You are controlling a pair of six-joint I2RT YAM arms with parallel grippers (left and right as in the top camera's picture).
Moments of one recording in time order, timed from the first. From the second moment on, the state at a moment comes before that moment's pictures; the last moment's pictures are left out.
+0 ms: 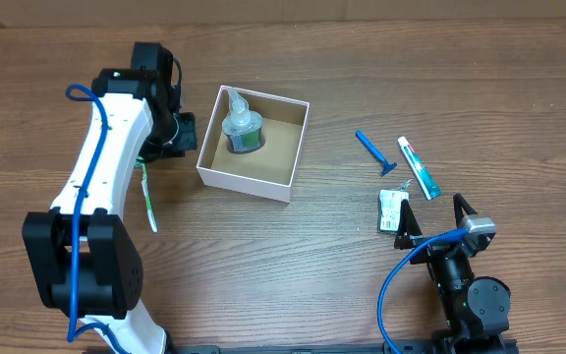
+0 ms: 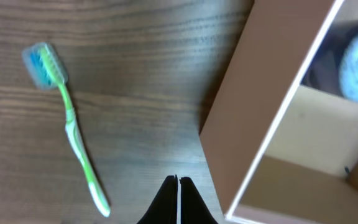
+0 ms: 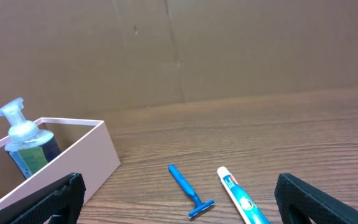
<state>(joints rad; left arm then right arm) -0.07 1.88 1.60 -1.15 0.03 -0.18 0.14 0.01 0.02 -0.04 -0.01 0.17</state>
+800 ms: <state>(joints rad) -0.07 1.88 1.50 -1.12 0.19 -0.13 0.14 0.01 0.02 -0.03 -0.01 0.17</state>
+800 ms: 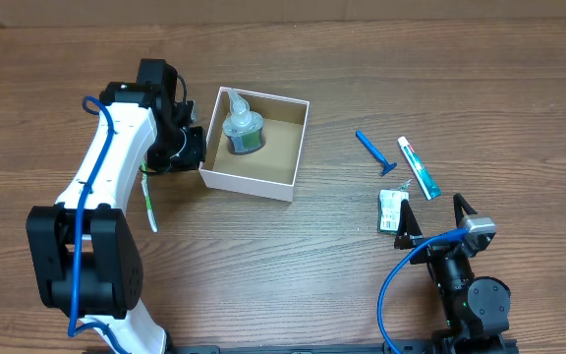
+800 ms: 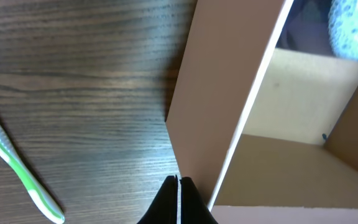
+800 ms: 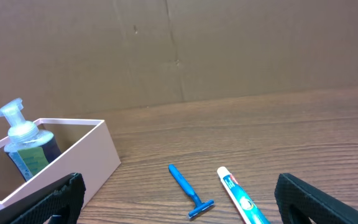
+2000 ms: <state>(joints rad) -0.11 1.88 1.50 -1.18 0.18 -0.15 0.14 0.01 0.02 -0.04 -0.01 0.17</state>
